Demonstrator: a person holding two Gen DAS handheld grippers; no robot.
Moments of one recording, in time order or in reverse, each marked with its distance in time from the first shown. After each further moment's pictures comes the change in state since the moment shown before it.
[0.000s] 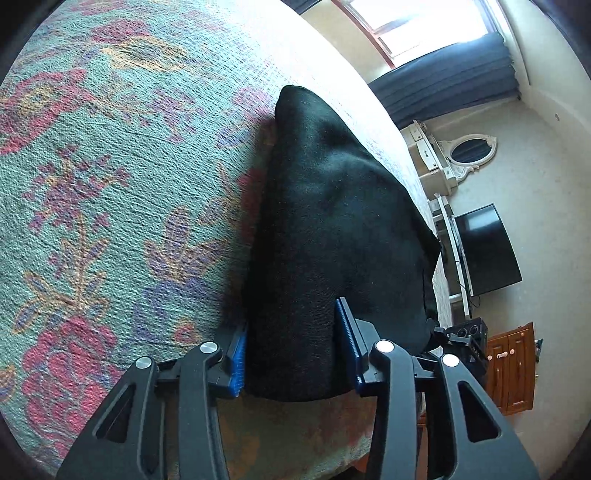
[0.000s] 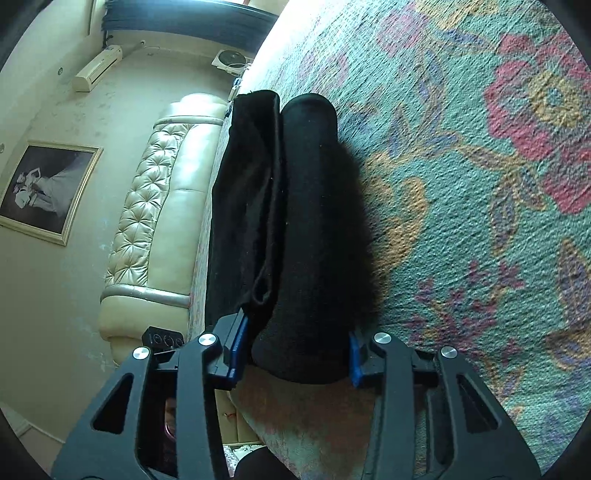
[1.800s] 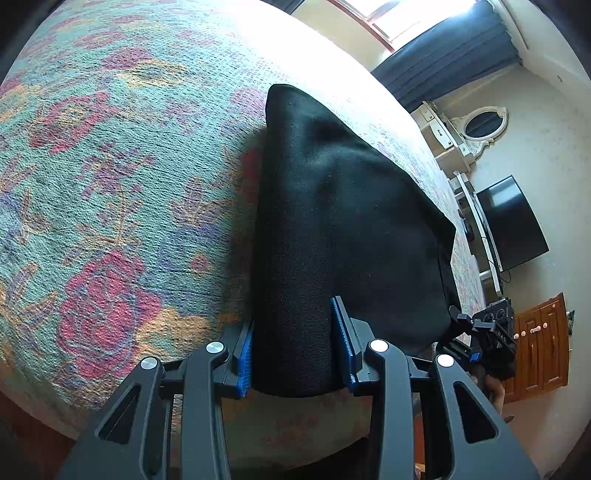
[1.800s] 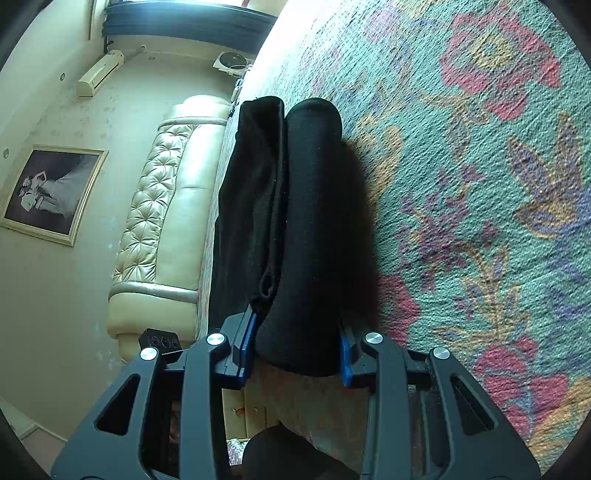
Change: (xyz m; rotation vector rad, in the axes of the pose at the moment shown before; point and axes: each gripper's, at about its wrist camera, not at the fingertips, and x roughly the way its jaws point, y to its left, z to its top) left arm 0.008 -0.024 0.007 0.104 0.017 0.118; right arm -0.033 -0.011 -0.045 0.024 0.000 0.021
